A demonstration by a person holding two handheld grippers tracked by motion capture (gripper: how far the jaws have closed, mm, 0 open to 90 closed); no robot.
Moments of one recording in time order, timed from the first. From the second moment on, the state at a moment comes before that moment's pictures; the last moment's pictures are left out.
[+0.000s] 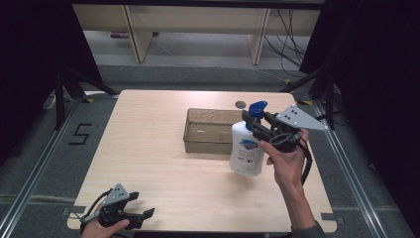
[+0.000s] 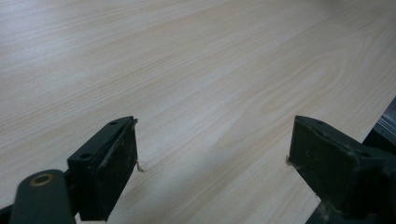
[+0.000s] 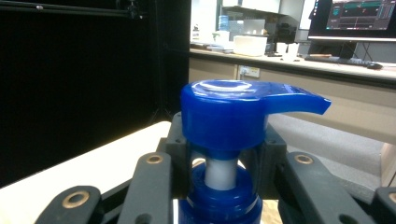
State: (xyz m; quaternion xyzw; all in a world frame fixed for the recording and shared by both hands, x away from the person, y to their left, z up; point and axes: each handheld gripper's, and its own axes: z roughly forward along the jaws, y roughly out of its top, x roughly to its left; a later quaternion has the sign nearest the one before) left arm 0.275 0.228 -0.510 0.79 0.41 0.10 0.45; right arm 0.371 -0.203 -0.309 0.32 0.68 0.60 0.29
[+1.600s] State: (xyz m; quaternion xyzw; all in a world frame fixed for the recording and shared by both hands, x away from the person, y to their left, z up) left arm 0.276 0.228 -0.509 0.79 0.41 0.10 0.45; right arm 0.429 -0.190 -0.257 0.34 0.66 0.60 0.29
